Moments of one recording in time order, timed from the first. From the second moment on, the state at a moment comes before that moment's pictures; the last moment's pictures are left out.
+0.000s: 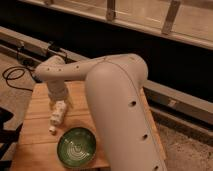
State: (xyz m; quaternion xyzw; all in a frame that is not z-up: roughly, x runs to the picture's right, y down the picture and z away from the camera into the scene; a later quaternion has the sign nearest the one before) arm -0.237 0.103 0.787 -0.30 0.23 0.61 0.69
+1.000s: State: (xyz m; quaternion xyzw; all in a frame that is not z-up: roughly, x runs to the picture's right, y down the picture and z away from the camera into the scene) arm -0.274 0.141 0.824 -0.34 0.26 0.58 0.70
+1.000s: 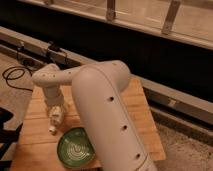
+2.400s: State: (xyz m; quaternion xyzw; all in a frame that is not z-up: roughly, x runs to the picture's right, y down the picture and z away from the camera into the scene) arm -0.257 0.163 0.836 -0.36 0.26 0.57 0.69
